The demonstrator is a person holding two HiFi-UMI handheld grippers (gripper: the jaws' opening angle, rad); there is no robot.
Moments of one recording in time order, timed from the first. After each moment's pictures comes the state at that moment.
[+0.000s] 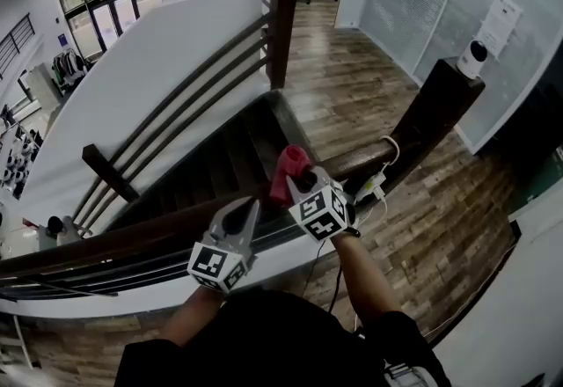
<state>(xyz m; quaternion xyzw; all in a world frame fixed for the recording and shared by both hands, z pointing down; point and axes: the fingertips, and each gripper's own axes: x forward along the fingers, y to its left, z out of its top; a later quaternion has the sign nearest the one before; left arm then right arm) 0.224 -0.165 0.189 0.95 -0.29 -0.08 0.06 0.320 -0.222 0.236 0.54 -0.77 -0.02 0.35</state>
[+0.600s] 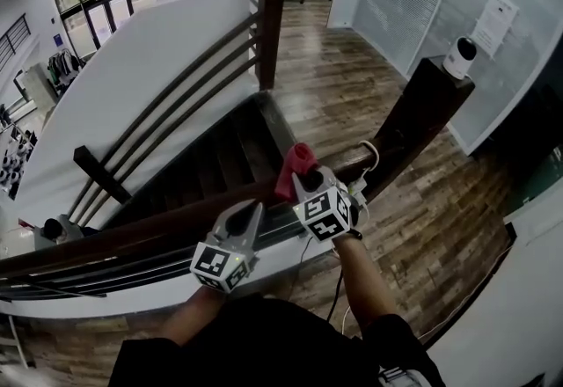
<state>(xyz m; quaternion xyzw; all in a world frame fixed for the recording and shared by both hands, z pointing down) 0.296 -0.159 0.203 0.96 -0.27 -0.08 0.08 0.401 -0.218 0.231 0.57 -0.75 -0.02 0.34</state>
